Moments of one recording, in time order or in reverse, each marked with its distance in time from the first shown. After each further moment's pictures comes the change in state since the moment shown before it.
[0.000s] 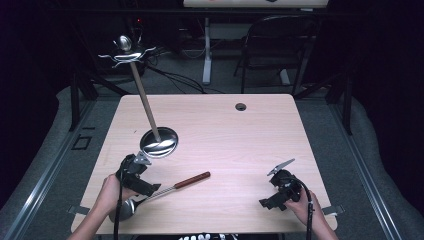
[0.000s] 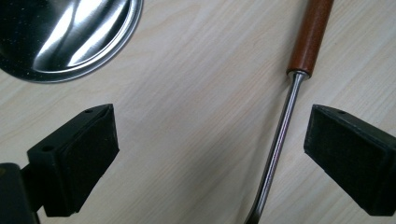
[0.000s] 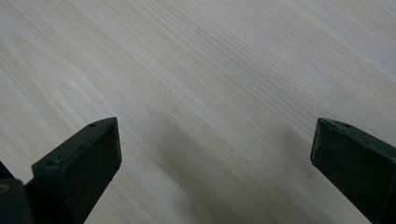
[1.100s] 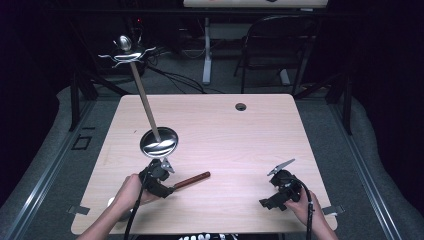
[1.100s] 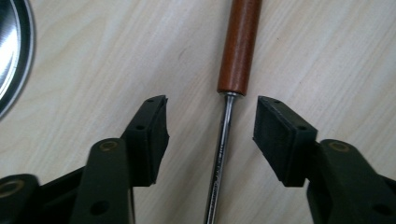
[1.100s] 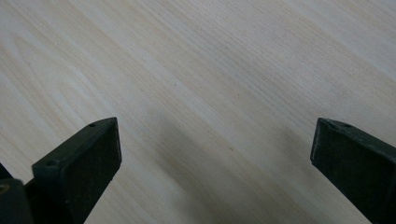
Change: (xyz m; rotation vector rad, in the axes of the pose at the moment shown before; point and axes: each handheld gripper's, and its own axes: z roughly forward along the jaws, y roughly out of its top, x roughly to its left) left arm -0.036 0.028 0.032 0.149 -0.100 0.166; right arm 0.000 -0.001 0.000 0.005 -0.011 -0.004
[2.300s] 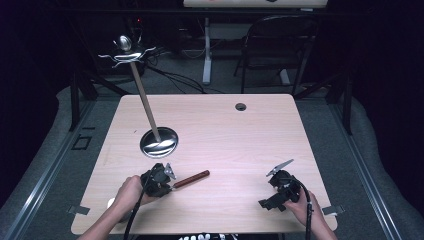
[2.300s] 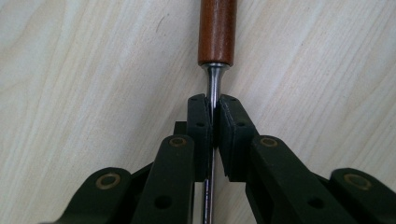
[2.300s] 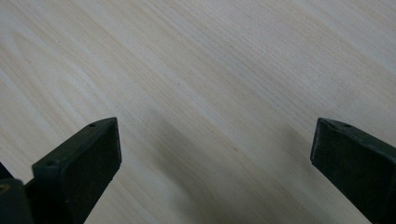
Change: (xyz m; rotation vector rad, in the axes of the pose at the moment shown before) left arm -0.004 -0.004 0.011 0.075 -0.001 0.102; right arm 0.002 0.001 0.002 0.015 0.002 -0.004
